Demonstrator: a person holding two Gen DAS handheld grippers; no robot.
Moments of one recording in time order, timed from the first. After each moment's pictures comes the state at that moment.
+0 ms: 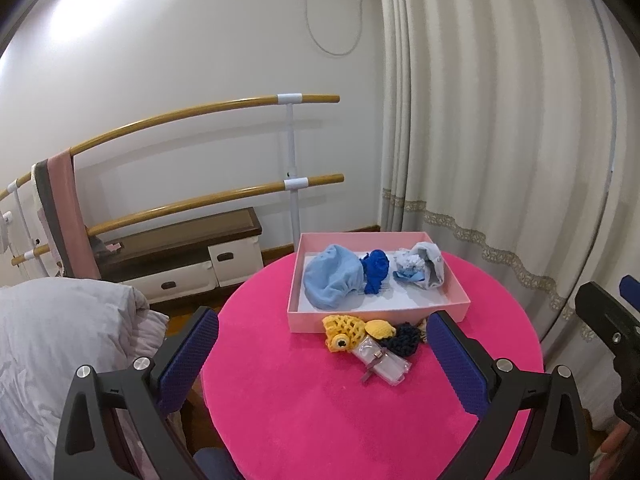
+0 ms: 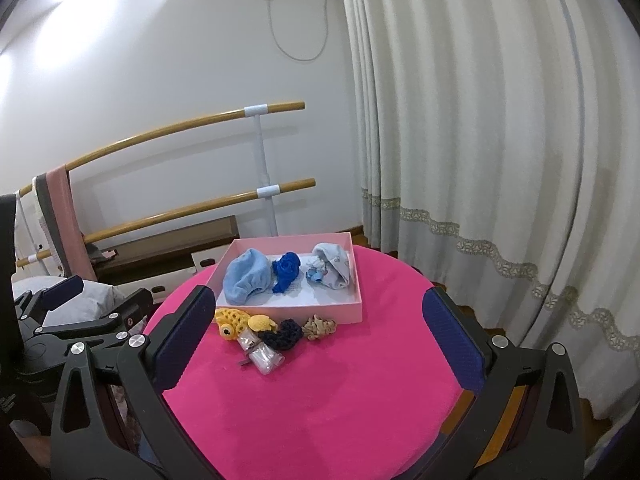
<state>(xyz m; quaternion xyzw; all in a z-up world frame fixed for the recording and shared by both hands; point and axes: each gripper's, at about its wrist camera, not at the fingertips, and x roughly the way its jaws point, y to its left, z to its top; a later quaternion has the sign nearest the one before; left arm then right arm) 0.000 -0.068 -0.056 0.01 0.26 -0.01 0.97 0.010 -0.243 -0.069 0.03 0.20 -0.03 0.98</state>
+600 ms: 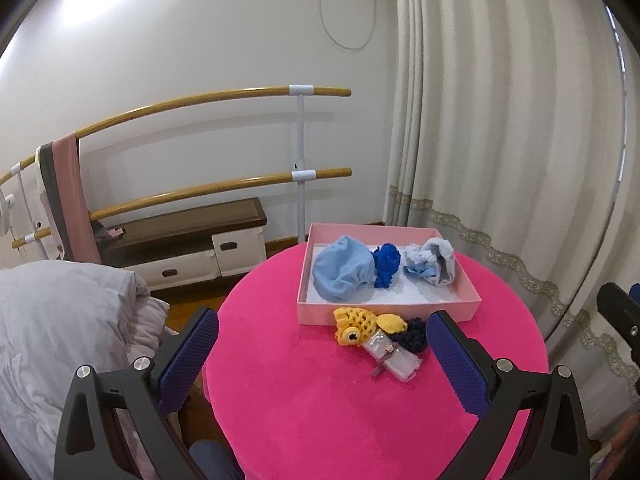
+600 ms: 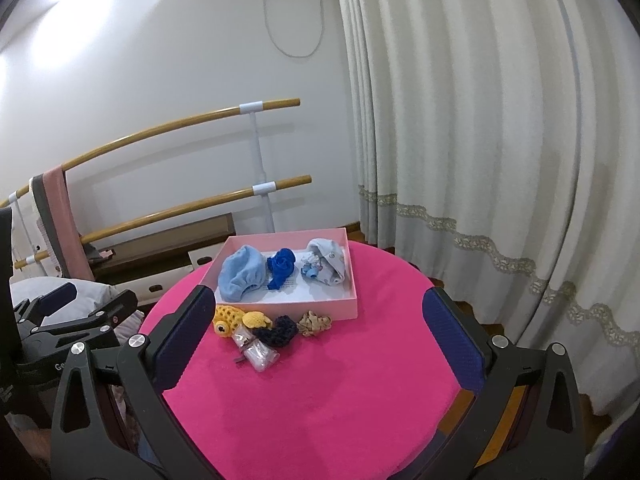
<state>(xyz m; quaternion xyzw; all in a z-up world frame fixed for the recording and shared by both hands) 0.016 -0.056 -0.077 0.00 0.27 0.00 0.96 0.014 -0.251 -0.074 0.04 0.21 -0.04 0.98</state>
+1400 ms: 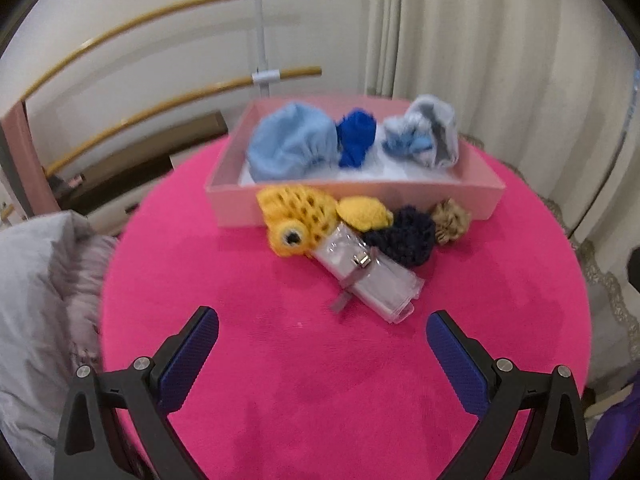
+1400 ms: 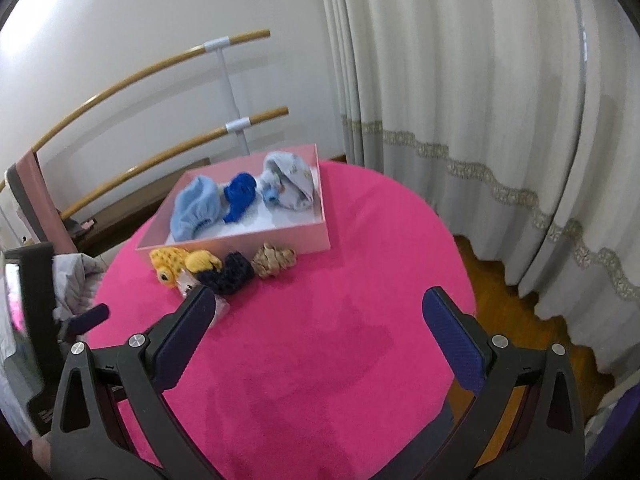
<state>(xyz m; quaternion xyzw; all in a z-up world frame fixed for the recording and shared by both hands) 0.157 -0.104 -0.208 0.02 0.42 -0.04 0.91 0.077 -0.299 -0.163 0.08 0.33 -0.05 0.94</state>
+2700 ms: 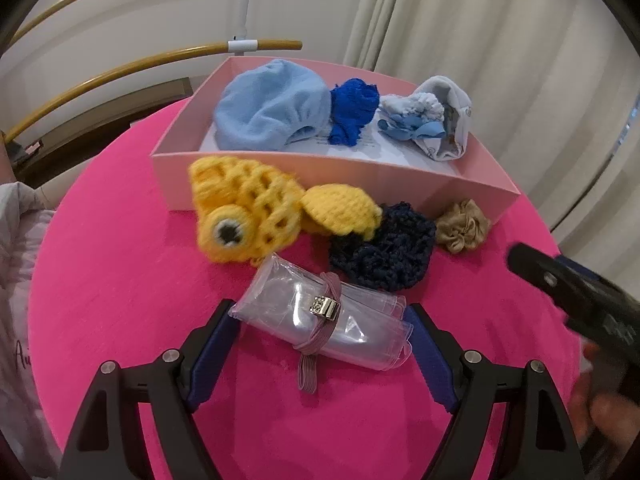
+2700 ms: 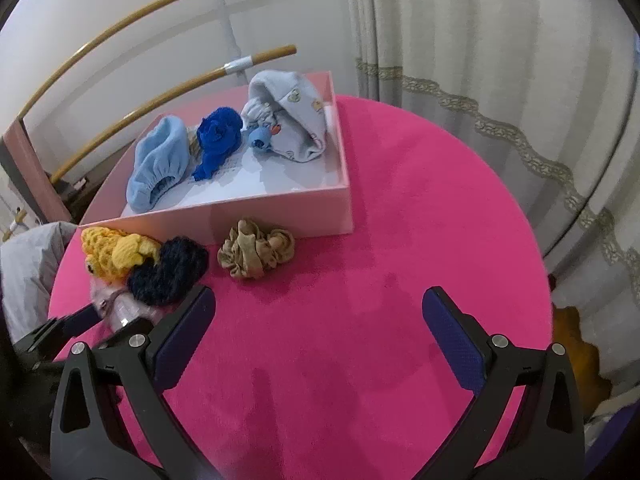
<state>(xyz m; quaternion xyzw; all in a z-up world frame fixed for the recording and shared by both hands) 0.211 -0.077 -0.239 -0.05 0.45 -0.11 0.88 0.184 -0.296 -0.229 0.06 0.43 -0.02 0.90</state>
